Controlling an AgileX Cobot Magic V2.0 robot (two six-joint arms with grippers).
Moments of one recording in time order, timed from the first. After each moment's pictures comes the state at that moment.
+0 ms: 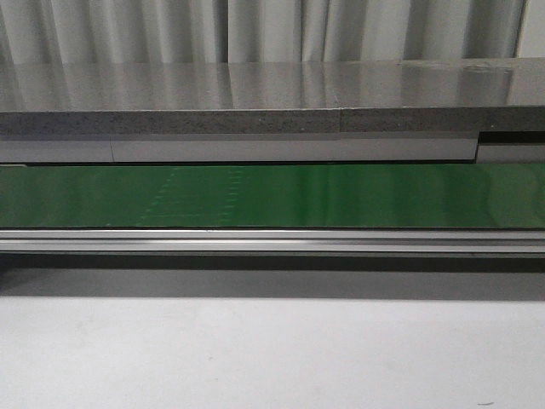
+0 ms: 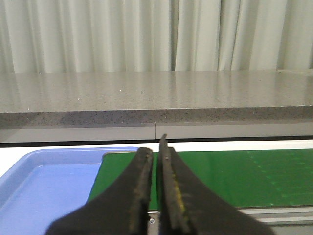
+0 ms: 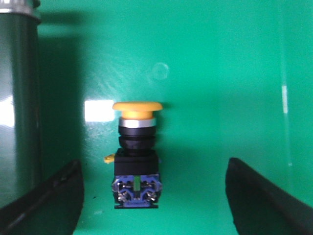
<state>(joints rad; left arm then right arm) -0.10 0.00 0.00 0.06 0.00 0.01 -0.58 1.77 -1.25 0.22 0.74 -0.57</state>
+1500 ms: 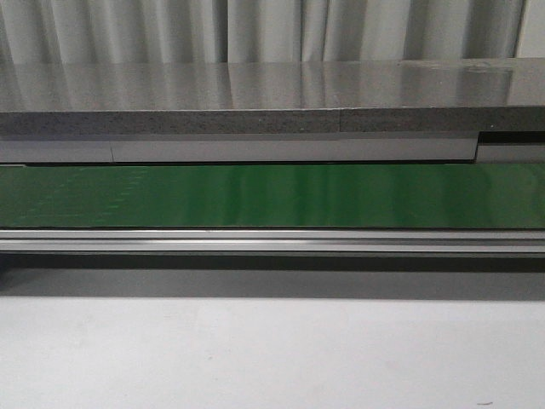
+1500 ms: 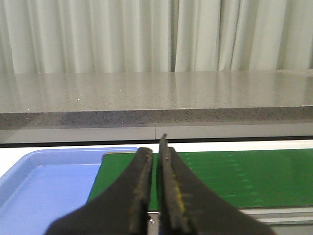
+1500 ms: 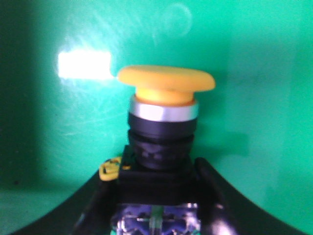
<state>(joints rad) -0.10 0.00 0.00 0.06 0.00 0.01 -0.58 1.96 -1.29 0.18 0.74 -0.61</state>
